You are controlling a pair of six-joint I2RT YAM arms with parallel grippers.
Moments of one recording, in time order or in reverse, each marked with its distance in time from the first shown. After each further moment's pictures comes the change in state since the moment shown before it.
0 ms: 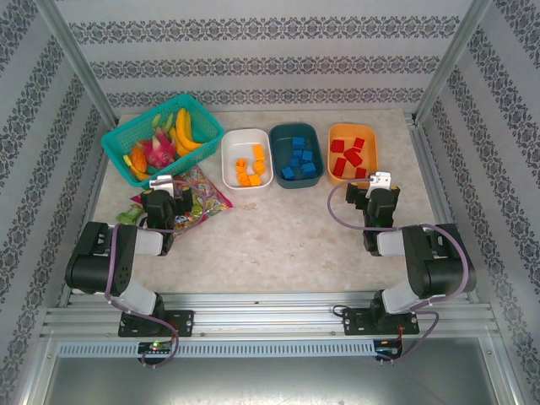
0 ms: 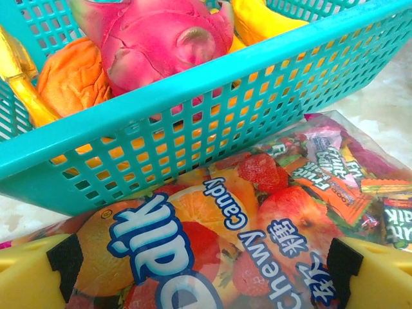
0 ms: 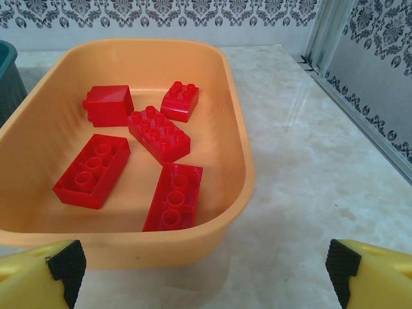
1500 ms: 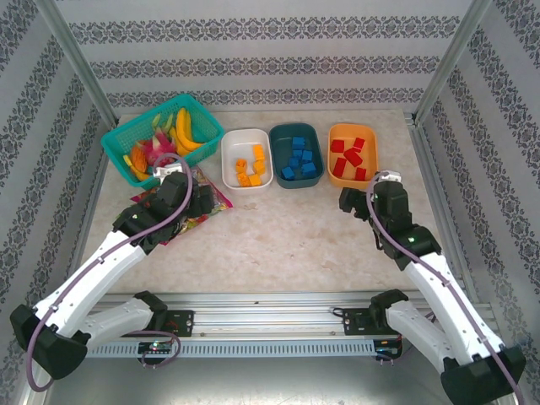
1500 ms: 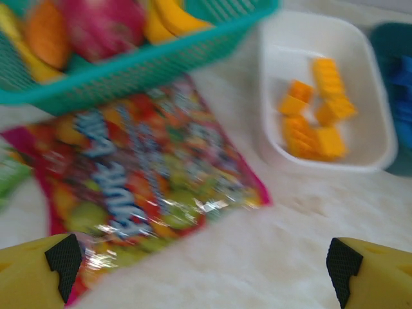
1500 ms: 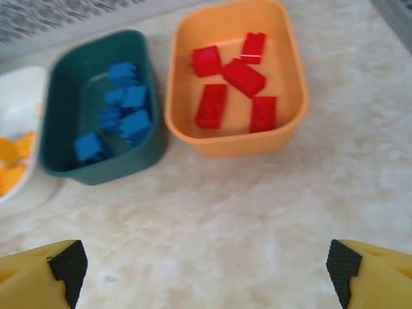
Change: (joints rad) left arm -0.501 -0.560 0.604 -1.561 -0.267 -0.539; right arm 0.244 -0.701 0.389 -1.390 0.012 0.363
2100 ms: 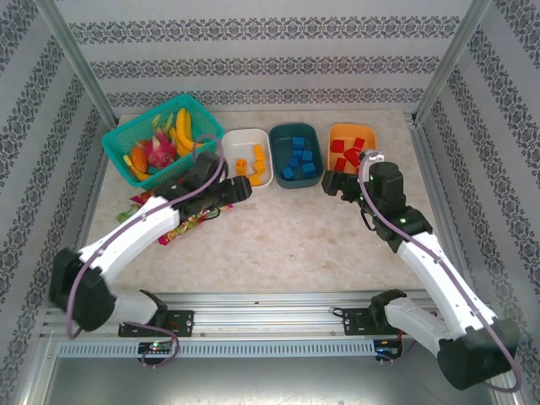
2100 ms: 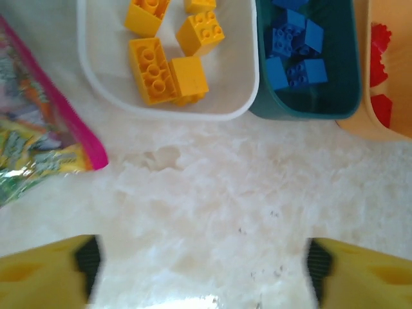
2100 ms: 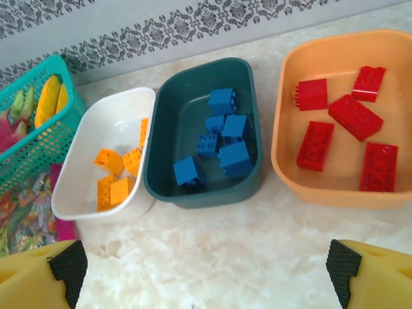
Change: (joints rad) left arm 0.000 0.296 0.090 0.195 0.516 -0.163; right arm 0.000 0.099 0.074 0.163 -0.263 -0.005
